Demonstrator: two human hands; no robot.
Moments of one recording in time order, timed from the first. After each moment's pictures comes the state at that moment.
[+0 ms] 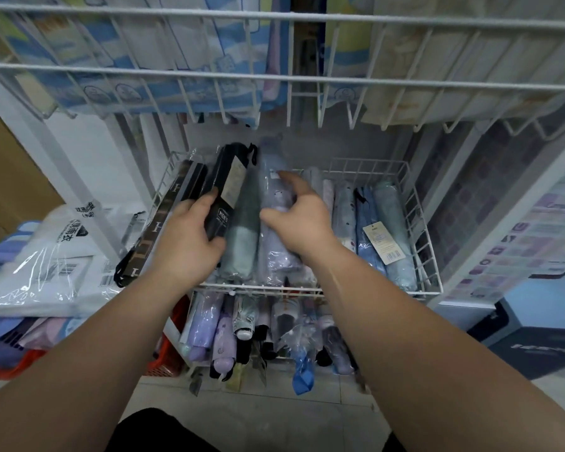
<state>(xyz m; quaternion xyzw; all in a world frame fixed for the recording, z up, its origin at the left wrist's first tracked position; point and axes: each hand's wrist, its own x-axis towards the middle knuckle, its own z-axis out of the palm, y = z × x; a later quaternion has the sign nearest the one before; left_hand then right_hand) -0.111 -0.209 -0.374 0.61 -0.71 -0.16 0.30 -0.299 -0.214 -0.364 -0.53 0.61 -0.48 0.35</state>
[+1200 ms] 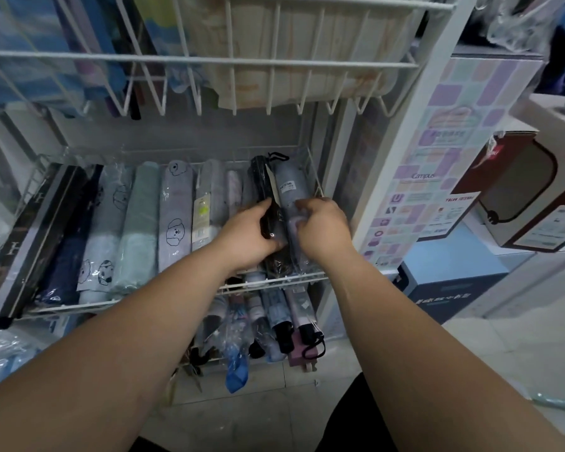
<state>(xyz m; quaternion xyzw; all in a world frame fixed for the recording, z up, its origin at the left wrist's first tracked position) -0.319 -0.224 -0.405 0.47 -0.80 -0.34 0.16 -0.462 -0.163 -0.392 -0.51 0.79 -0.32 0.14</state>
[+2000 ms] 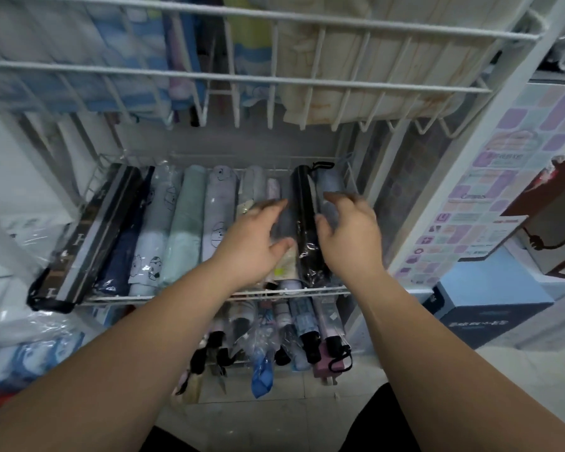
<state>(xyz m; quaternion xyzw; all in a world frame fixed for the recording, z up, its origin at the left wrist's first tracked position) -0.257 -0.208 -0.380 0.46 -0.83 -0.22 0.22 -0.427 -0.164 -0.382 -0.56 0.73 -0.38 0.01</state>
